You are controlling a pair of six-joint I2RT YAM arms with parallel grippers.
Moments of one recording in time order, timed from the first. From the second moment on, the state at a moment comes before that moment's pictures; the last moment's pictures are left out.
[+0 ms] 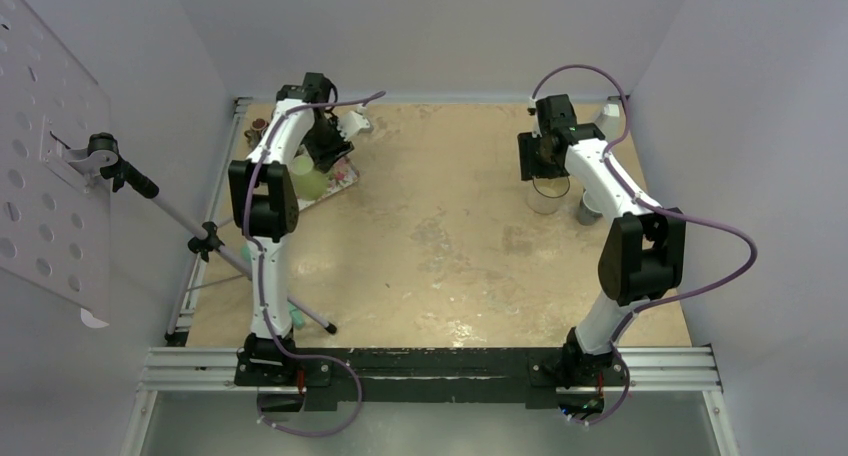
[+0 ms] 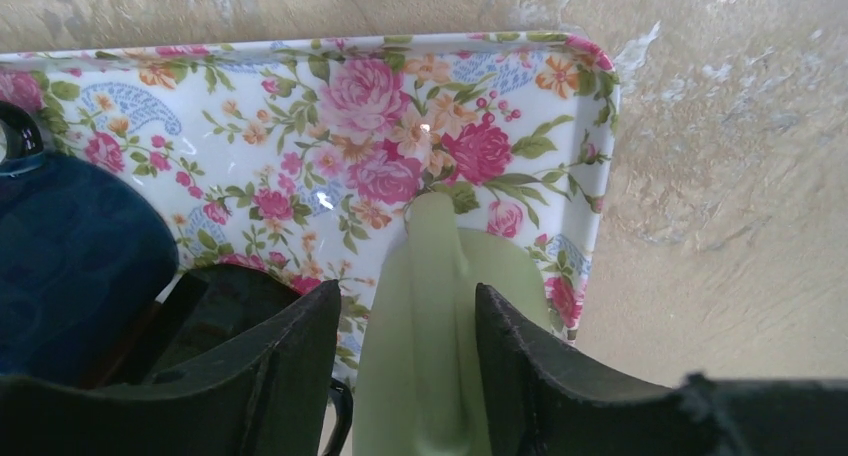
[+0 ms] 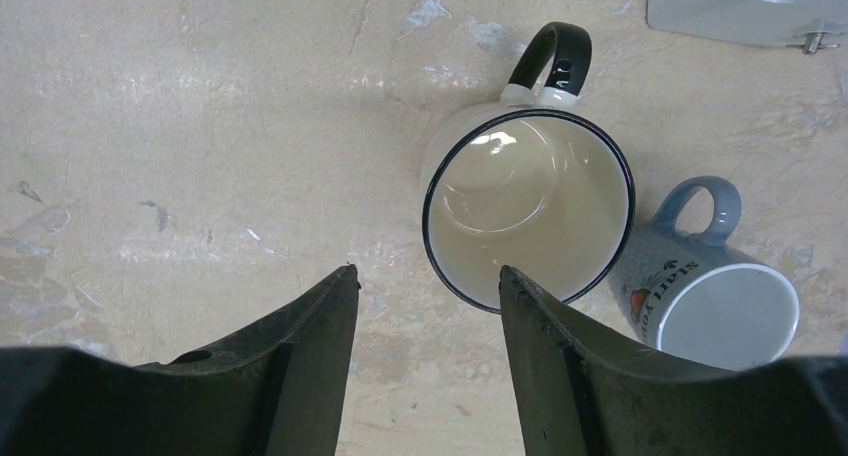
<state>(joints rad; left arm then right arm) -0.10 2.34 2.19 -1.16 0.11 0.95 0.18 1.73 1.48 -0.76 0.14 0.08</state>
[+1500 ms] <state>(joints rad) -0.13 1.91 2.14 -0.89 0.64 -0.09 0.50 1.76 1.30 0.44 -0.63 0.67</state>
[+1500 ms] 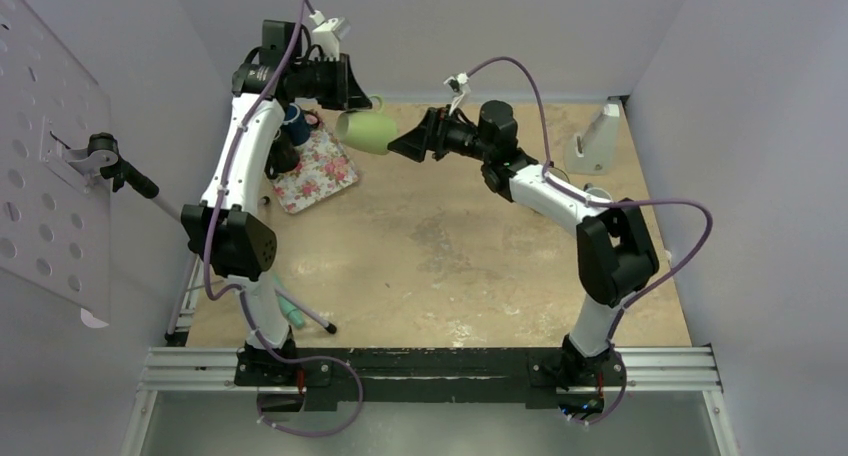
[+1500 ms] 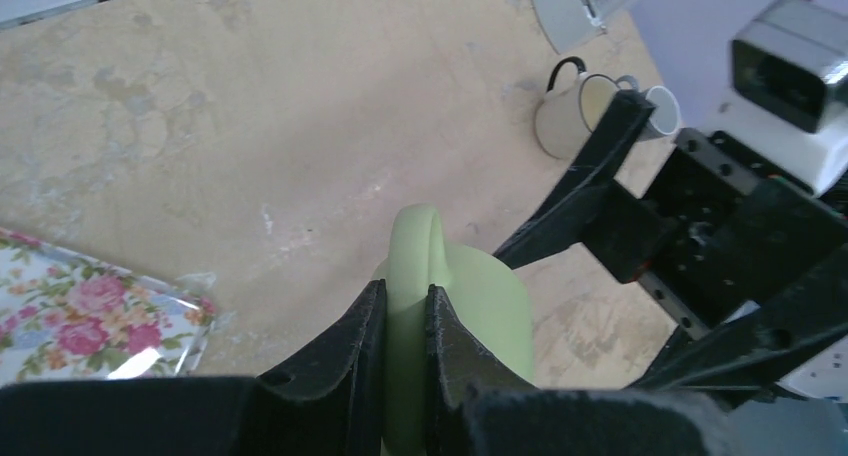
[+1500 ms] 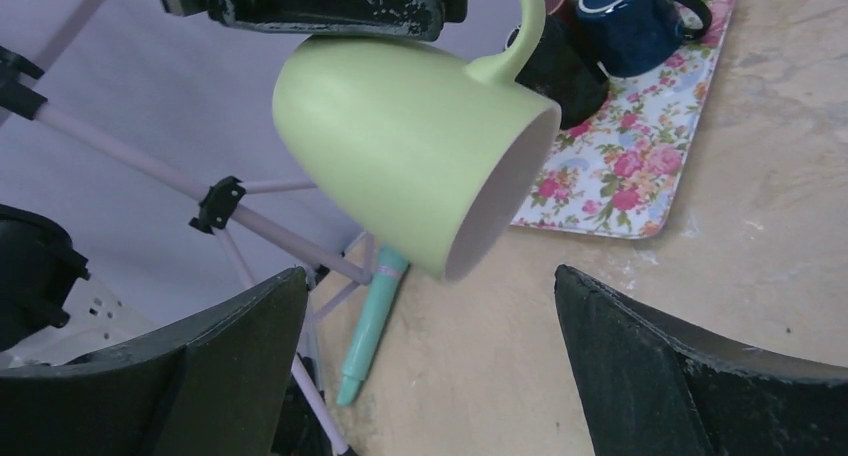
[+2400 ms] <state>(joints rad) -0.17 1.88 2.09 -0.87 0.52 0.00 0.51 1.69 1.45 -0.09 -0.32 0.41</state>
